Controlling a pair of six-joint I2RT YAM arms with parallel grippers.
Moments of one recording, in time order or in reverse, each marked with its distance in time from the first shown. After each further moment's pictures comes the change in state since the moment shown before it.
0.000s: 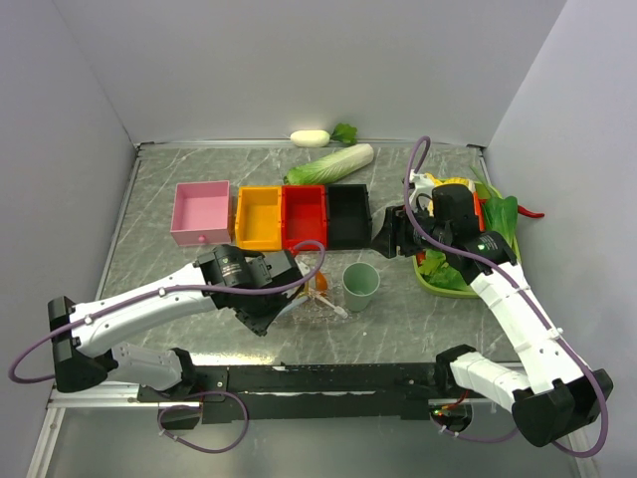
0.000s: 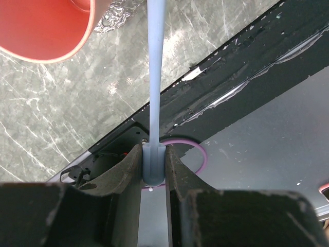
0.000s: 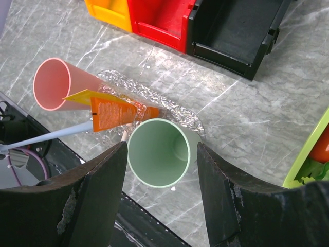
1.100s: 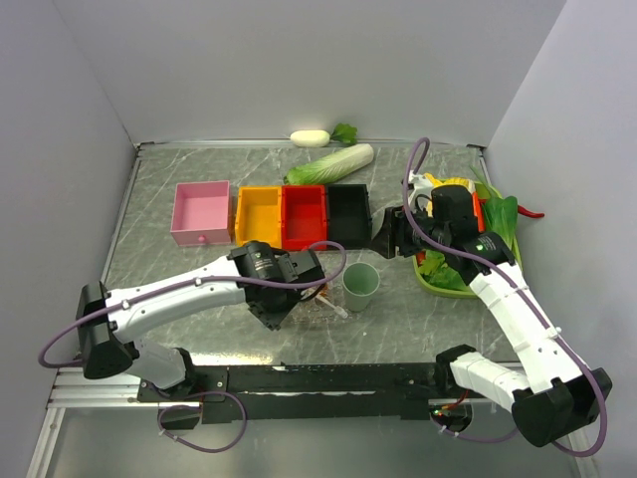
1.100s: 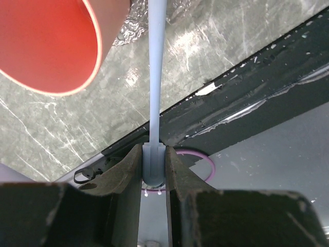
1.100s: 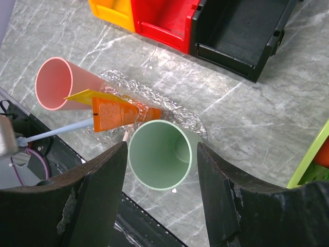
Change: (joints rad) left arm -0.007 0.149 0.053 0.002 -0.072 0.006; right arm -0.002 0.000 -0.019 0.025 -0.019 0.000
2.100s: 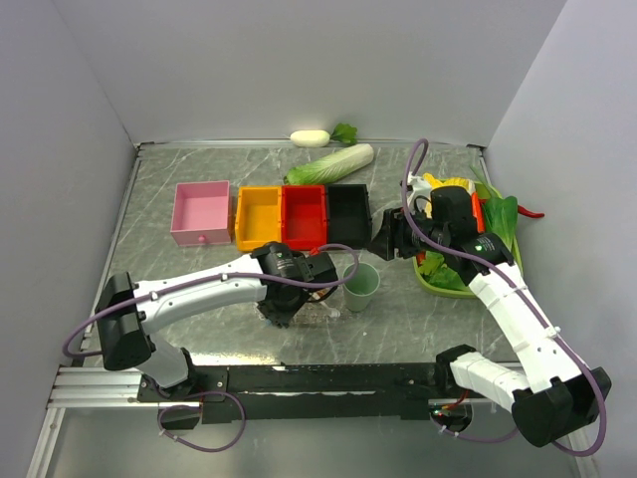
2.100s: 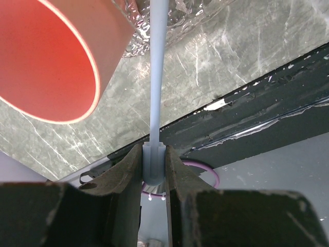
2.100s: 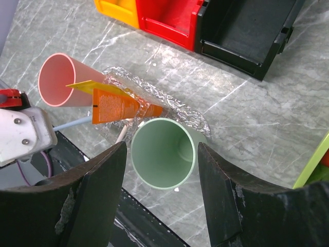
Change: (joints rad) left arm -0.002 0.105 0.008 0.026 -0.053 -0.009; right arm -0.001 0.000 -0.013 0.005 -0.023 0.000
